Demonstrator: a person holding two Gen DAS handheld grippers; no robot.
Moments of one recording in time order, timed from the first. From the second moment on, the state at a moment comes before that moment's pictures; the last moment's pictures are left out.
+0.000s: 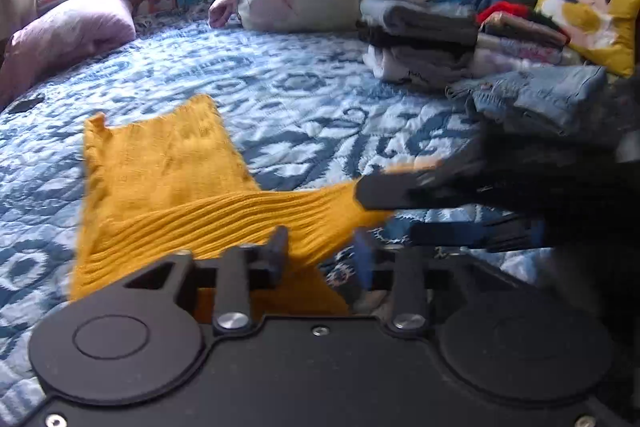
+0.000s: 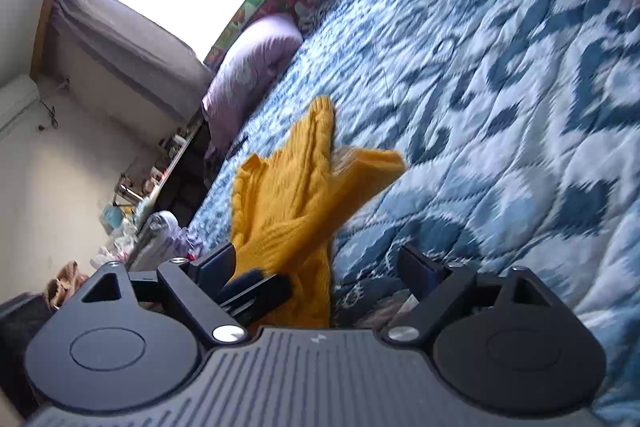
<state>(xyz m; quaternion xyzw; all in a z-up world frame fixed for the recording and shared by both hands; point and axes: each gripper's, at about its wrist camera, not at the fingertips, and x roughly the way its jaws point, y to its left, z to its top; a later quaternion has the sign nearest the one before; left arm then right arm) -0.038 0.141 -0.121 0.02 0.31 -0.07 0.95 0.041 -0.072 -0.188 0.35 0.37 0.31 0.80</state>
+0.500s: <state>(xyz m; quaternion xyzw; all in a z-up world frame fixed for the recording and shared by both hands) -0.091 0.301 -0.112 -0.18 0.27 0.11 0.94 0.058 -0.040 -0.227 0.43 0.41 0.31 0.74</state>
